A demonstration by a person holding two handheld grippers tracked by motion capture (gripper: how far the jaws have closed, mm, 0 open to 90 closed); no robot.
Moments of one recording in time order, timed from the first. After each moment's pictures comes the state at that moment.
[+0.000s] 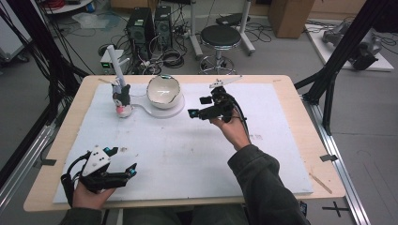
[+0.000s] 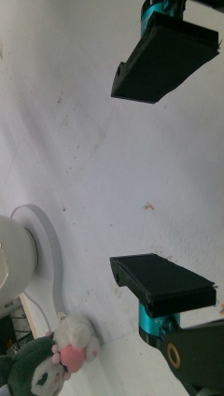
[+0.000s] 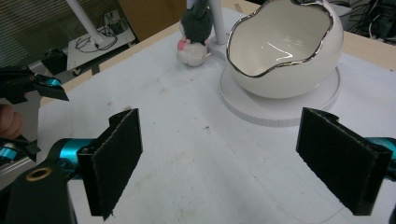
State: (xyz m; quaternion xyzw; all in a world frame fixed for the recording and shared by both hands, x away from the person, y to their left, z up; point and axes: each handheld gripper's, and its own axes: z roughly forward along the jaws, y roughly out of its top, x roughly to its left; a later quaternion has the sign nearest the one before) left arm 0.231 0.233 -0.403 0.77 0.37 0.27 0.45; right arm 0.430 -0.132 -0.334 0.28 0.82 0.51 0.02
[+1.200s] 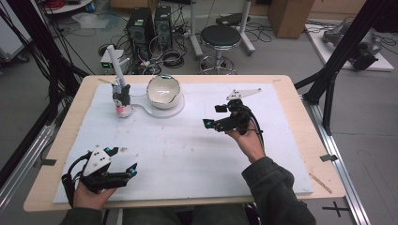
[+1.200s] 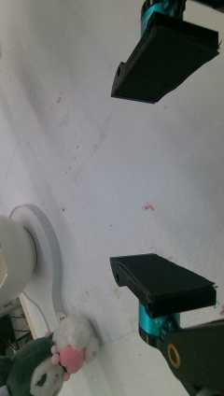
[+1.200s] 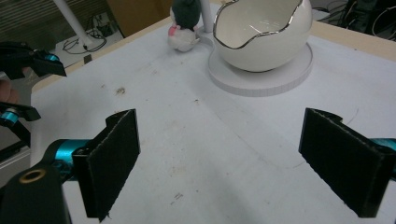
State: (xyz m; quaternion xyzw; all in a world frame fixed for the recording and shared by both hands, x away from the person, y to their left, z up) left arm 0.232 0.231 -0.404 0.76 0.37 0.27 0.45; right arm 0.399 -0.176 -0.347 0.29 0.81 0.51 0.05
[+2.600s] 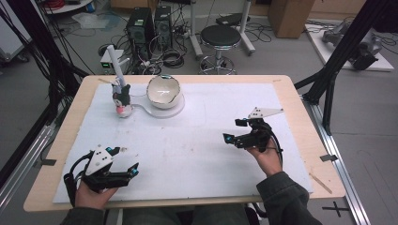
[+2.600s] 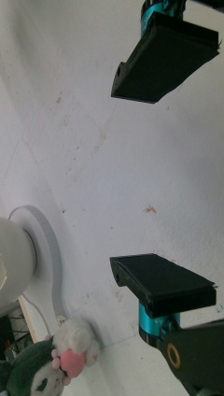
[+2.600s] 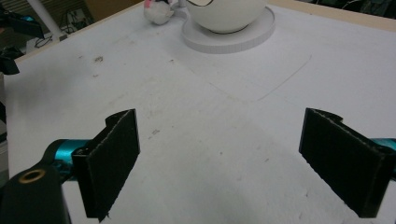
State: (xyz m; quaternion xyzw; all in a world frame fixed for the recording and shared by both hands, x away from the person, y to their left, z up) left arm 0.233 0.227 -0.404 0.77 0.37 0.28 0.45; right arm 0.362 -0.235 -0.379 0.31 0.80 0.50 0.08
